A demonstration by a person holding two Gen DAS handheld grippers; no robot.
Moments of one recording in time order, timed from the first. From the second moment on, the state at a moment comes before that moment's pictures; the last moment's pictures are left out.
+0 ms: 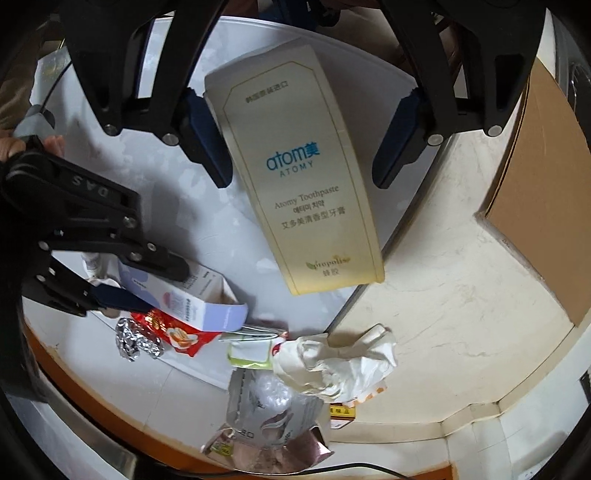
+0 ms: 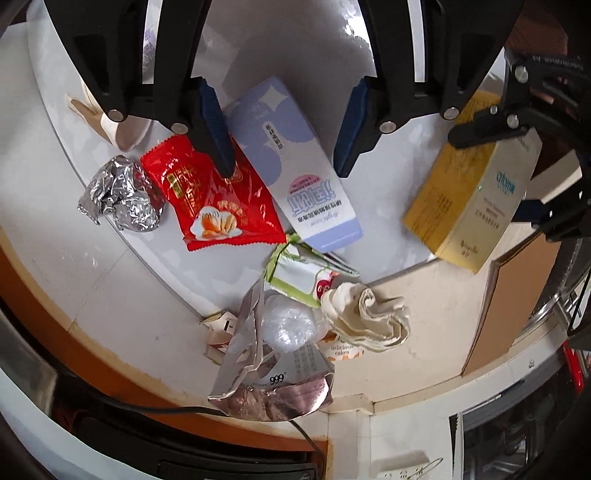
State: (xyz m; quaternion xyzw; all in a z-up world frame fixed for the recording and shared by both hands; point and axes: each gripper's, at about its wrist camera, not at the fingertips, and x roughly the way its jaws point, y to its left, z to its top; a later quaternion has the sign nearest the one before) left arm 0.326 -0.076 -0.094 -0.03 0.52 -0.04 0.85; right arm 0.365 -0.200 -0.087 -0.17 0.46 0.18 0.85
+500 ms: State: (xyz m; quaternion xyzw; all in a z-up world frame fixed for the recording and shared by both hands) left arm 0.290 -0.060 -0.063 -0.04 0.49 -0.05 0.87; right arm 0.347 -0.195 -0.082 -0.14 0.49 0.19 0.84
